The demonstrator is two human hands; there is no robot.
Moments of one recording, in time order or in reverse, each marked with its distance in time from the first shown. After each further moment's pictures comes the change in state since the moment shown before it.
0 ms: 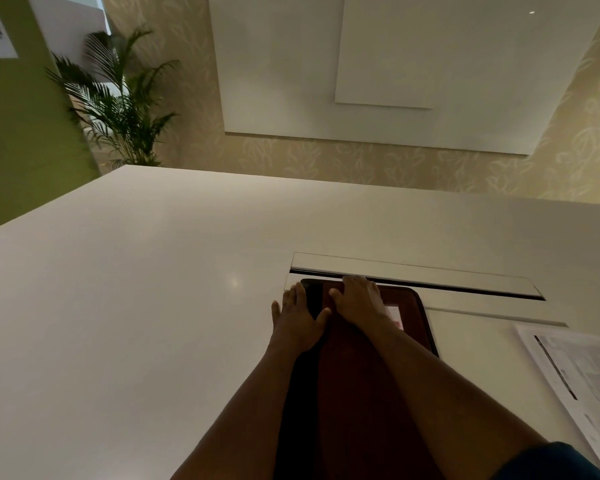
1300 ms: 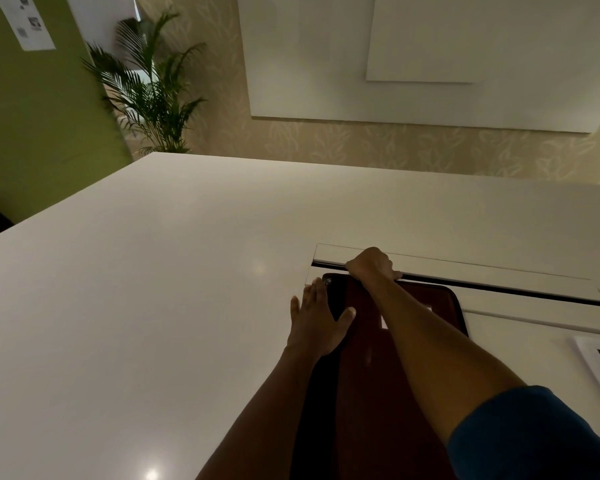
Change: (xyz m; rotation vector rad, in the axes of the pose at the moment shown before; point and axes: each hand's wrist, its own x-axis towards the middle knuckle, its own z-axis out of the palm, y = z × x) left_hand 0.003 -0.004 0.008 0.012 0.055 -0.014; right_hand 0.082 -0.036 0.008 0.192 -0.077 0.497
